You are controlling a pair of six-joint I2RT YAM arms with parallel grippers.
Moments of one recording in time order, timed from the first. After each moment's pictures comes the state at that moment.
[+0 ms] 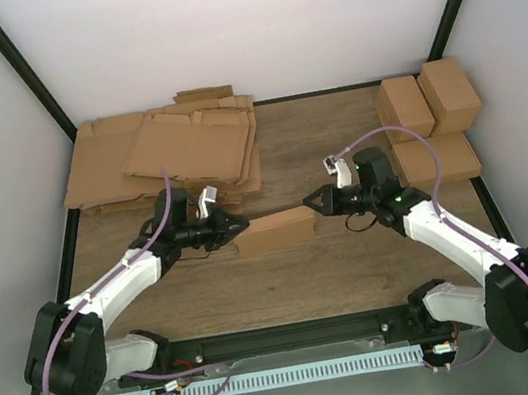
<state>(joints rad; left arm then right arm) -0.44 1.27 0.64 -0.03 0.74 -0.94 0.38 1.14 0.68 -0.16 -0.62 0.58</state>
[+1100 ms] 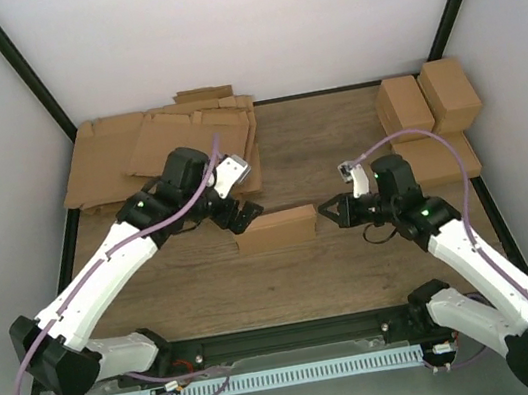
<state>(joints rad) -0.67 1.27 1.24 -0.74 0.28 0.09 0.38 0.92 0.71 -0.43 -0.57 0.47</state>
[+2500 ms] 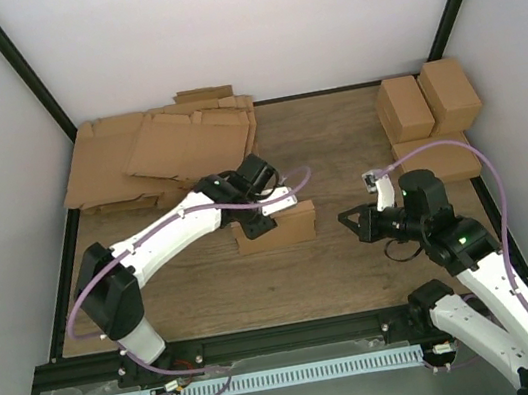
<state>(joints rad) -0.82 1.68 1.39 -0.88 -0.01 0.49 0.38 0.62 0.75 -0.71 -0.48 0.48</state>
